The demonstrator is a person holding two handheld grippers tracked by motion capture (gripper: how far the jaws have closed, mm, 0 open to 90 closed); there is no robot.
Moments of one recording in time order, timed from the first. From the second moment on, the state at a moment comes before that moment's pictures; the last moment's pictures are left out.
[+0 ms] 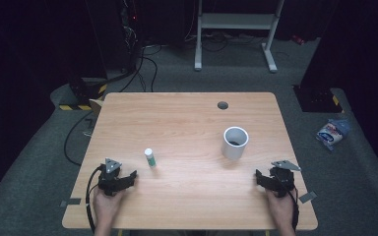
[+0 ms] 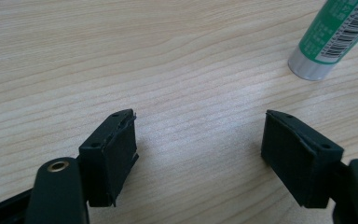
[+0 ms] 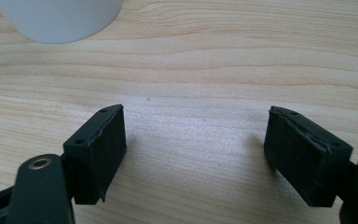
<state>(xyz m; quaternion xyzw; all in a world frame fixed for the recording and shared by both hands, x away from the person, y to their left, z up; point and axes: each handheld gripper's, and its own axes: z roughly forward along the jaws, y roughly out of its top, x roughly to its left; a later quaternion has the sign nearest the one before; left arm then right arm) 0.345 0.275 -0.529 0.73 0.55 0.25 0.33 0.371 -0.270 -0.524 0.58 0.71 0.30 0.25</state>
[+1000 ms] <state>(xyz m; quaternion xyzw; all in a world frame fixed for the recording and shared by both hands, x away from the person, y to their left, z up) 0.345 0.275 -0.529 0.73 0.55 0.25 0.33 0.371 -0.264 -0.510 0.57 0.72 0.33 0.22</state>
